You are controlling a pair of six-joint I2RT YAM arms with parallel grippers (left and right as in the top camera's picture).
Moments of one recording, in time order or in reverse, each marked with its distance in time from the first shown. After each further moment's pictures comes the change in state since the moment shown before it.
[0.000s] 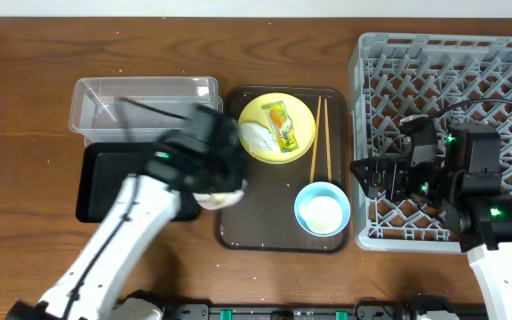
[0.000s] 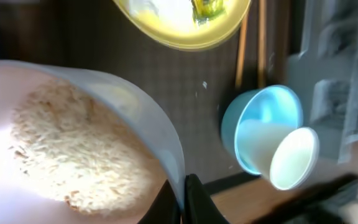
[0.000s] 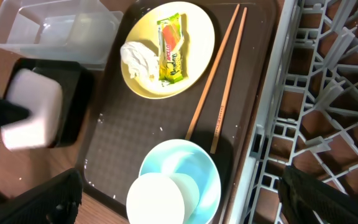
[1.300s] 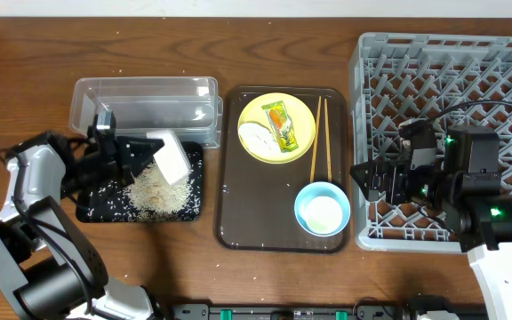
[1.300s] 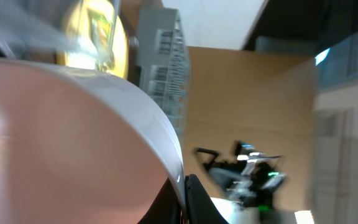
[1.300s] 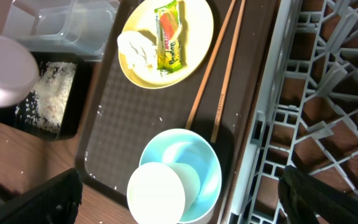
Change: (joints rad) left arm 0.832 0.383 -0.002 -0.362 1.048 0.652; right arm 0.000 0.000 0.002 -0.043 0.002 0.000
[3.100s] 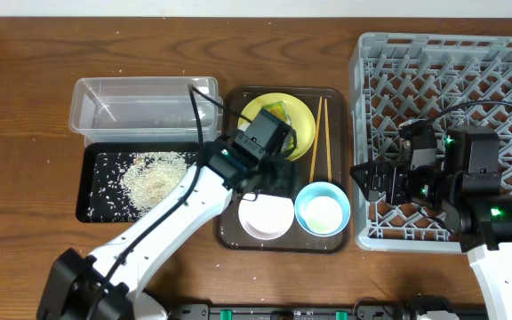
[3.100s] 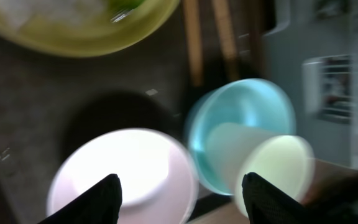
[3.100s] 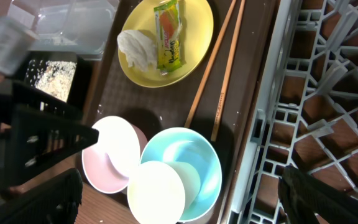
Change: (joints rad) left arm -1.189 -0.199 0.090 0.499 -1.209 -0.761; right arm 0.000 0.000 0.002 -0.006 0.000 0.000
